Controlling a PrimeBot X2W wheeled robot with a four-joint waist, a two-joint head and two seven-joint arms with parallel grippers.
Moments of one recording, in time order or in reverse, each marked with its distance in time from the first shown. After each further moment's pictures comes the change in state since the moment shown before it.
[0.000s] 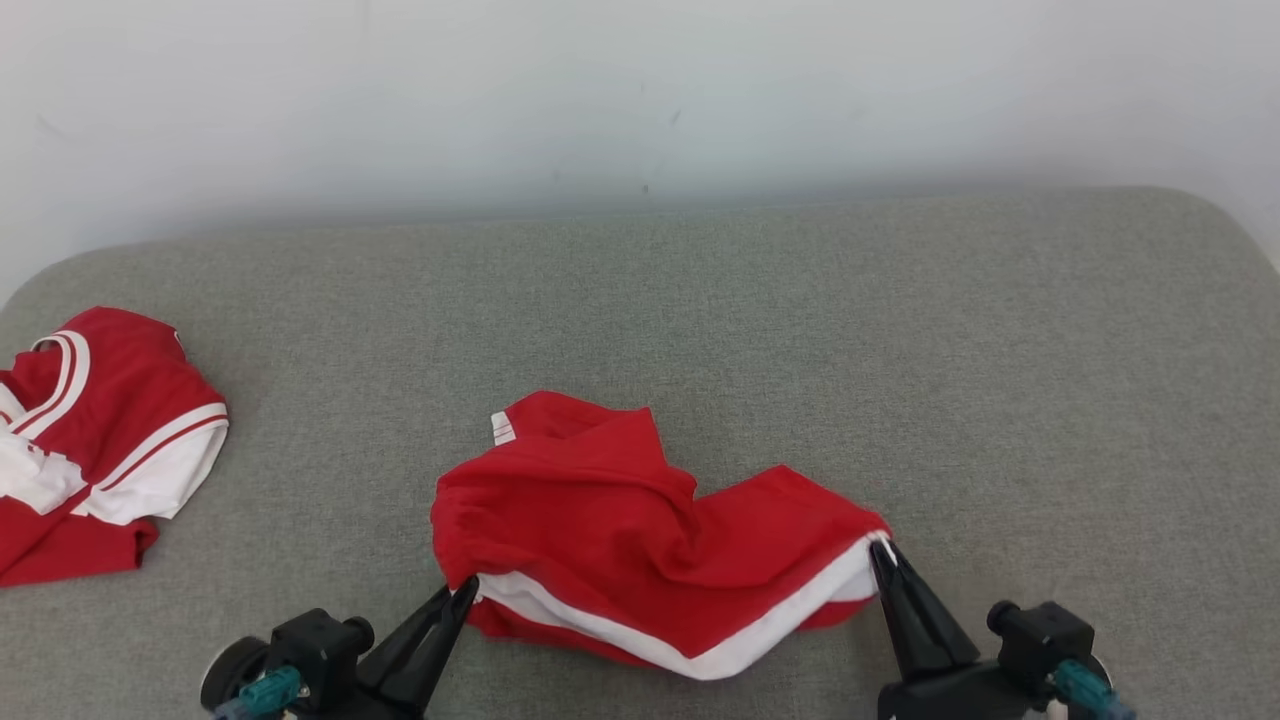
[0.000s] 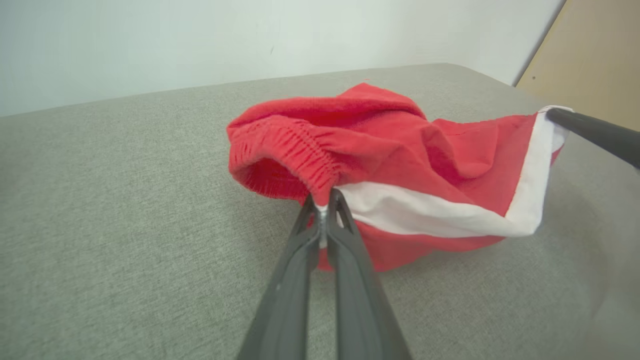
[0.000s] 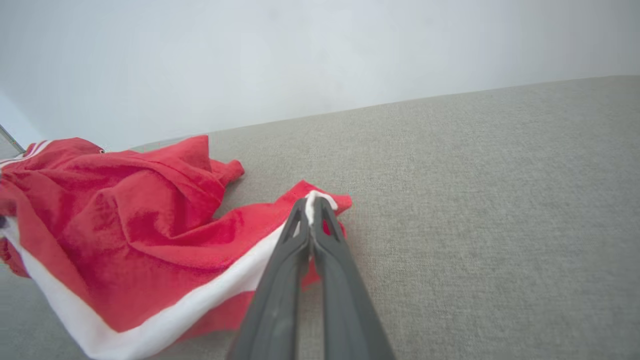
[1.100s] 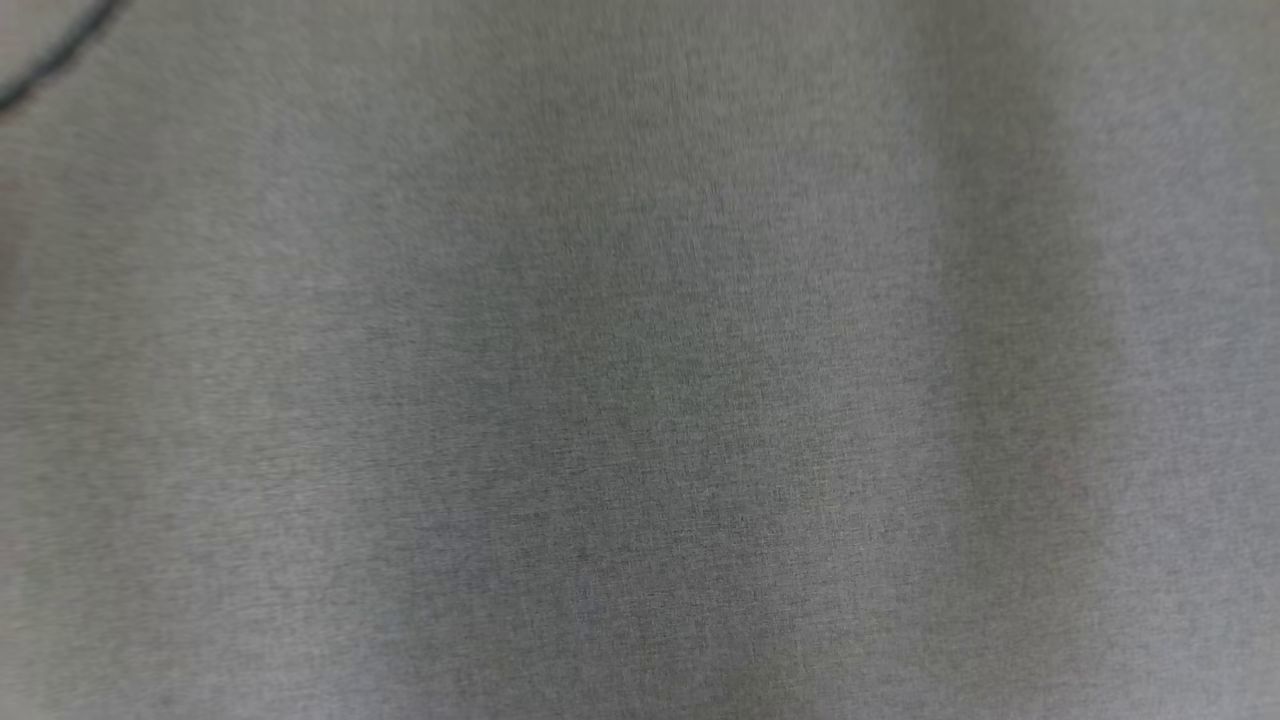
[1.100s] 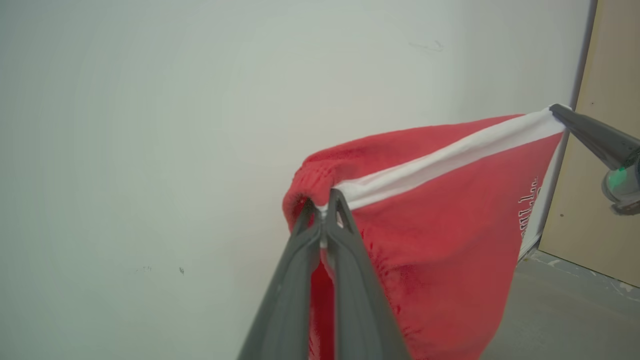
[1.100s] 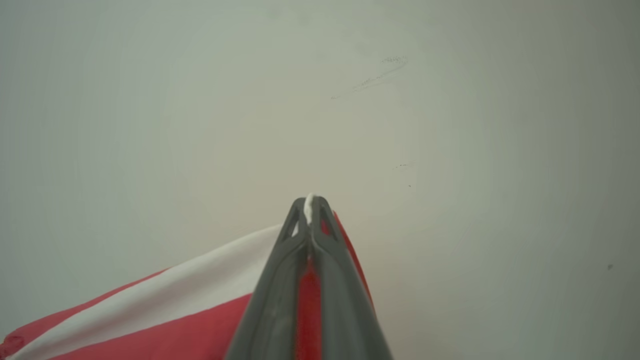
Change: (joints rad) left arm -1.468 0.024 -0.147 0.194 -0.381 0.000 0.277; right arm -1.494 -0.118 -0.107 0.266 0.356 0.000 0.229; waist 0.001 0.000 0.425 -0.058
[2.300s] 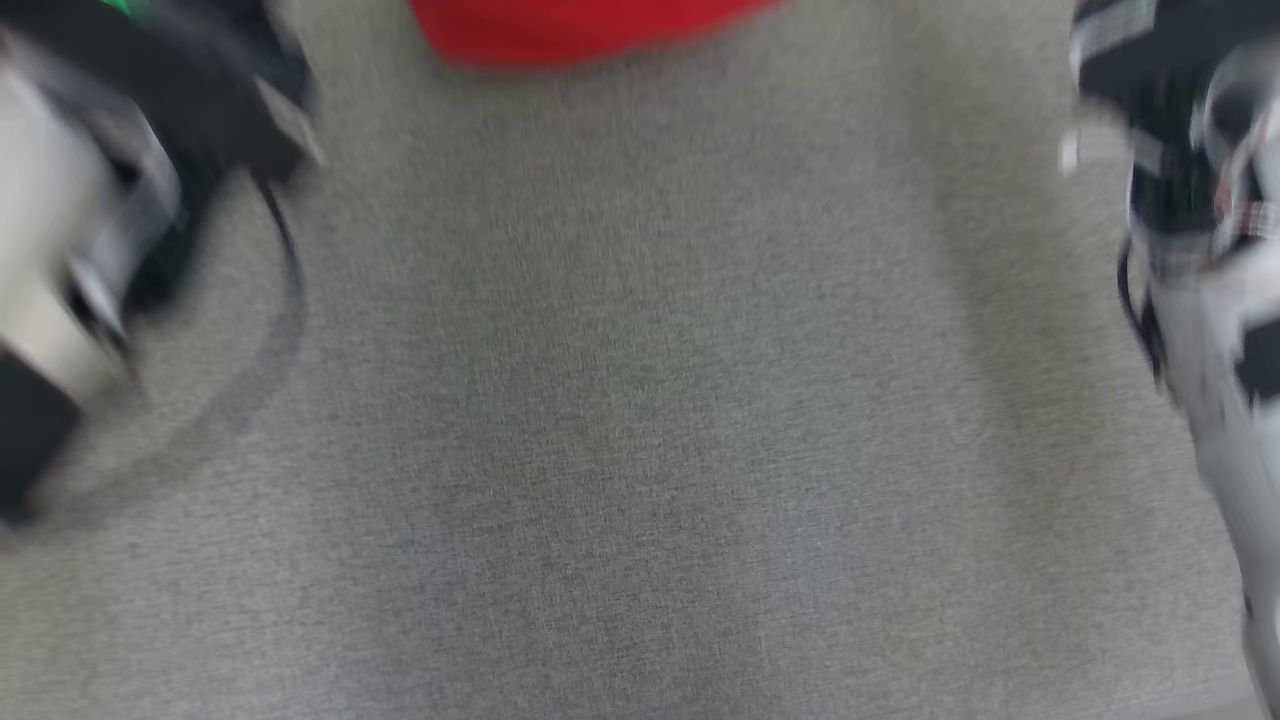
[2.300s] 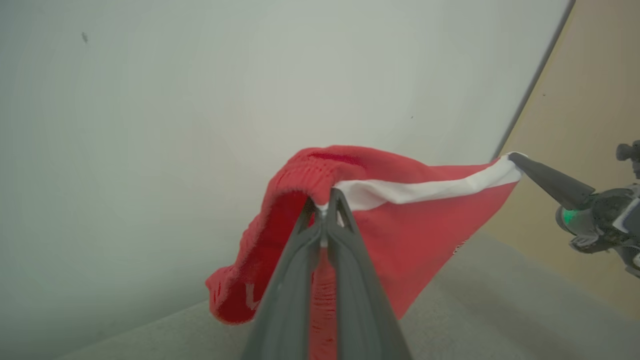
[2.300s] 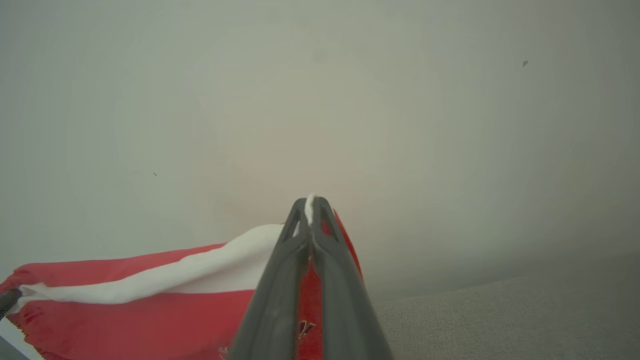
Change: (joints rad) left arm 0.419 0.128 -0.131 -0.178 -0.157 0.031 -0.277; right arm 0.479 -0.148 0.245 -0.150 0.203 0.000 -0.097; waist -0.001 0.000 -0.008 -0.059
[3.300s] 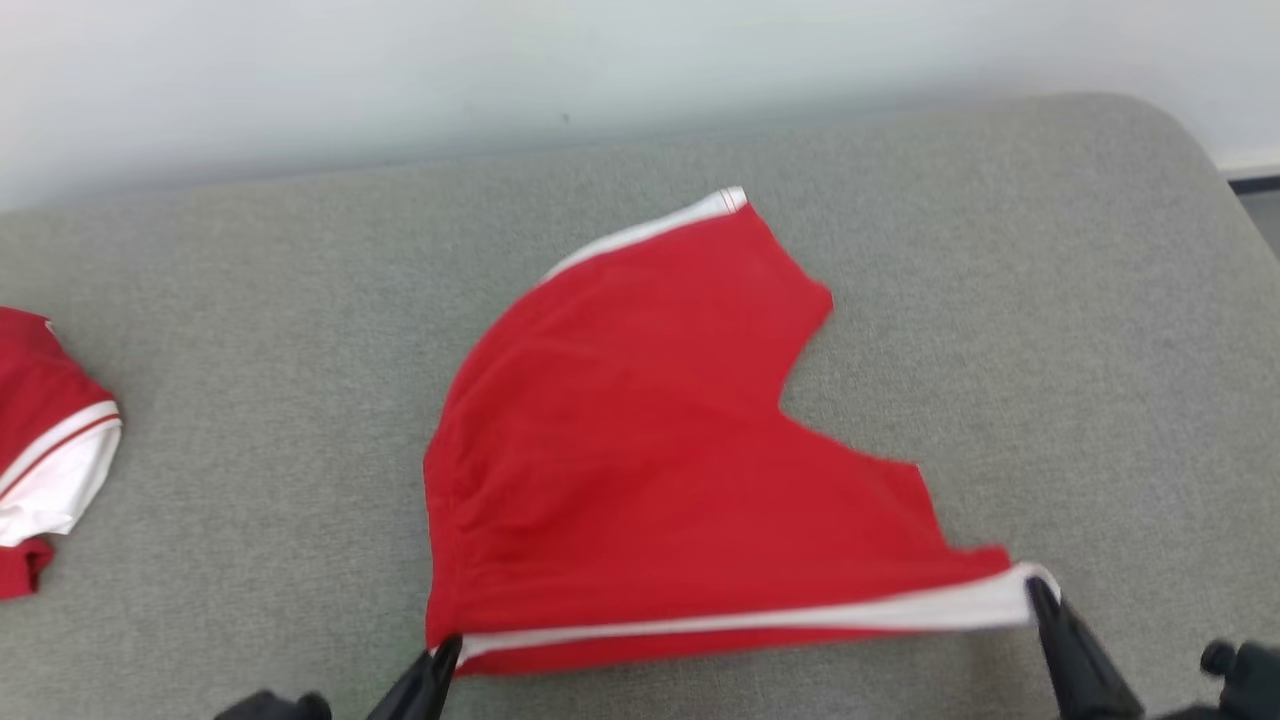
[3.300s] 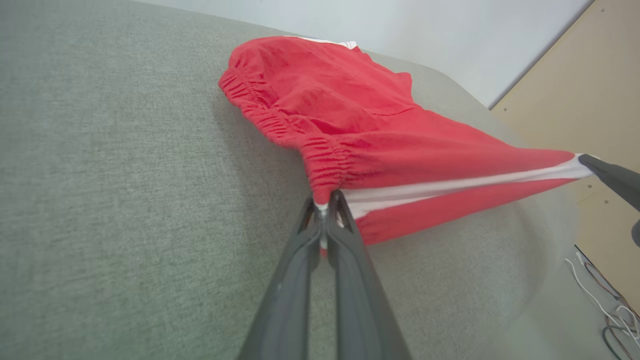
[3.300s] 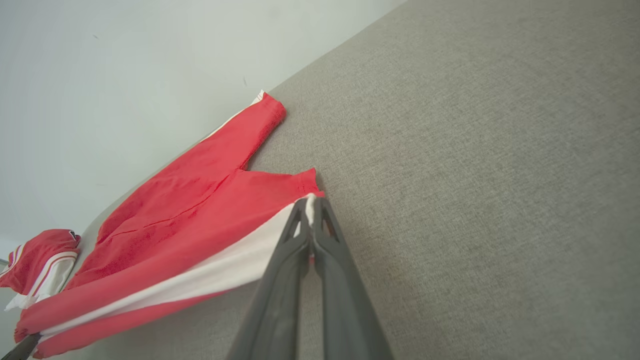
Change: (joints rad) left arm 1.256 -0.095 0.335 -0.298 0.365 0.107 0.000; right arm 1.313 0.247 -0.430 -0.584 -0.190 0.002 0.212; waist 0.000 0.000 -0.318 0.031
